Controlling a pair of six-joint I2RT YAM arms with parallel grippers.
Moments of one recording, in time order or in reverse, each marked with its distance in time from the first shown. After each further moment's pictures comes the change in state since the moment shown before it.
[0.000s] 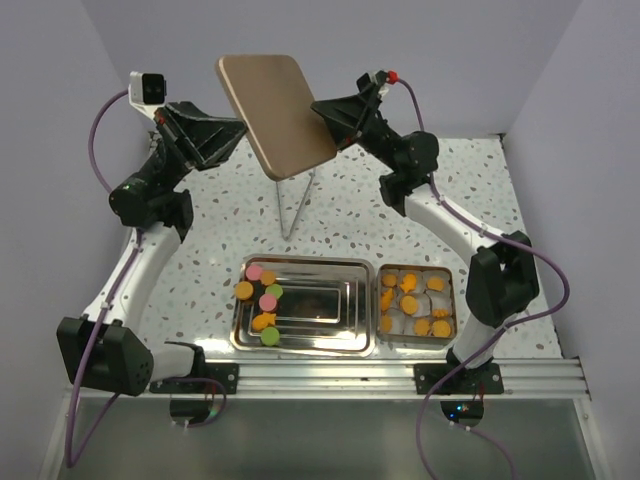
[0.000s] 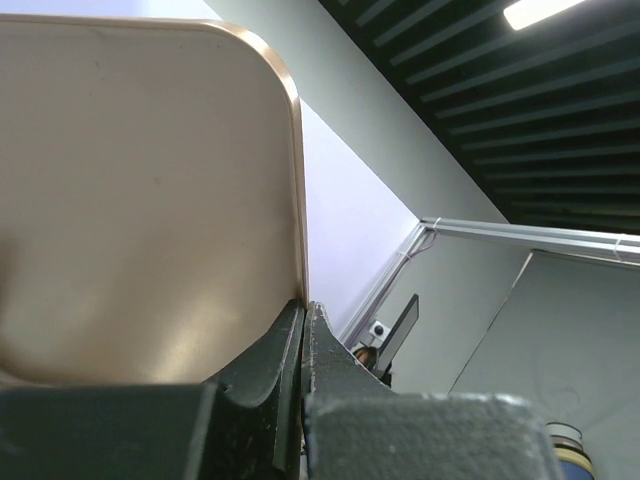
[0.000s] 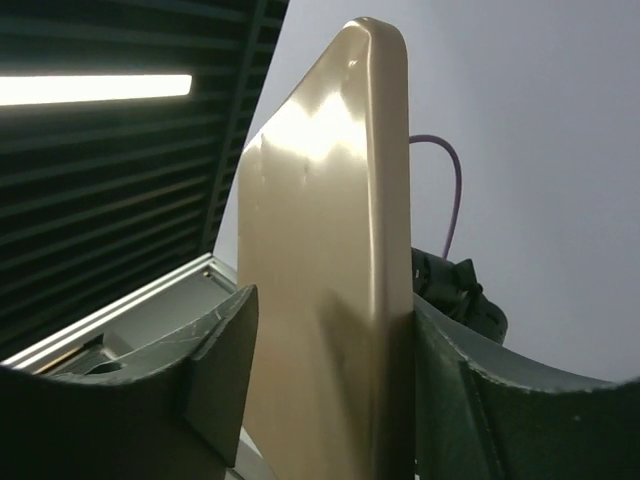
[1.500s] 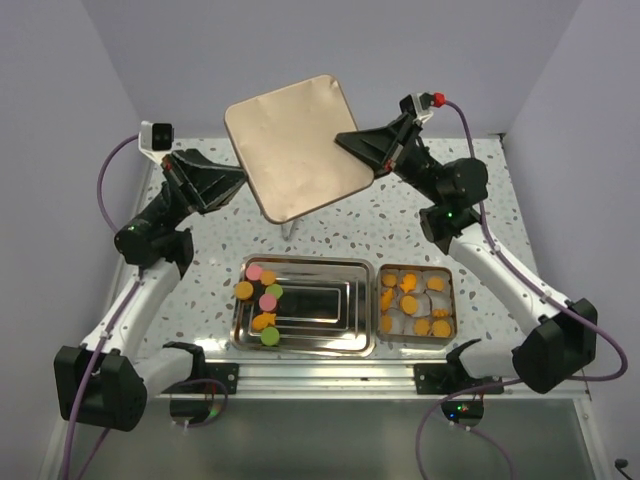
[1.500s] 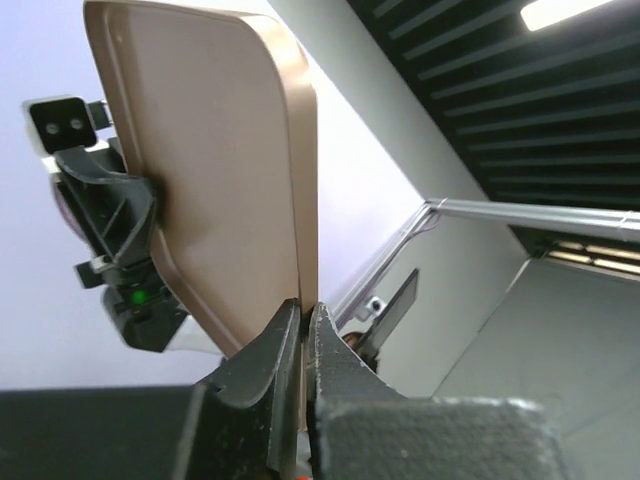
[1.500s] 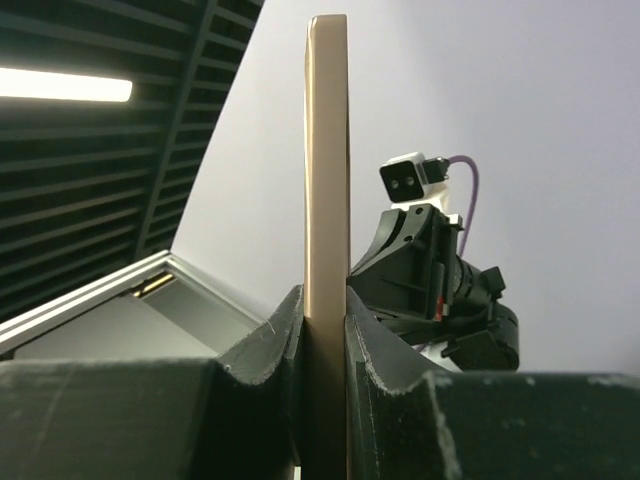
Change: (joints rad) left arm 0.002 -0.177 -0.332 0.089 0.046 -0.023; right arm -0.014 -0.415 -0.276 -0.255 0.034 -0.175
